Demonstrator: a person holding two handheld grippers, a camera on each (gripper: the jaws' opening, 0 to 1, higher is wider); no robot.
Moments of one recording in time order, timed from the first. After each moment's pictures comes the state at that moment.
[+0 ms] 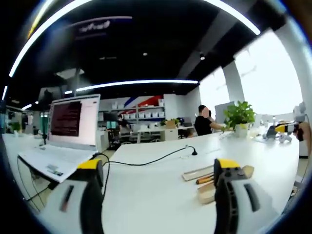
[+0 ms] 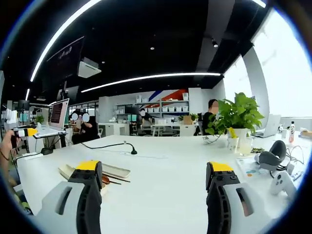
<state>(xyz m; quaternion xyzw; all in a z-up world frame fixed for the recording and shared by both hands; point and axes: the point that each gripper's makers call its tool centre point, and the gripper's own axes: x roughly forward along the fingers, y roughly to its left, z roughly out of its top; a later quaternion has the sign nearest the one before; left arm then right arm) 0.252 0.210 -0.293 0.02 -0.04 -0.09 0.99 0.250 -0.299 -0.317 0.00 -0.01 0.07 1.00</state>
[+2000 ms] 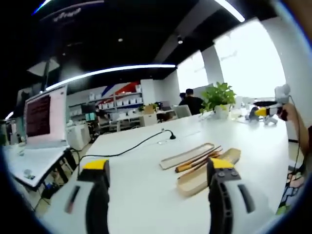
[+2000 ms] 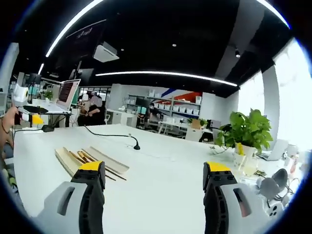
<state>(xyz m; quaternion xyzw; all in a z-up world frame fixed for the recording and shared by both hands) 0.280 0.143 -0.327 0.08 0.03 -0.21 0.97 0.284 -0.269 -0.313 -0.09 0.00 0.16 0.98</state>
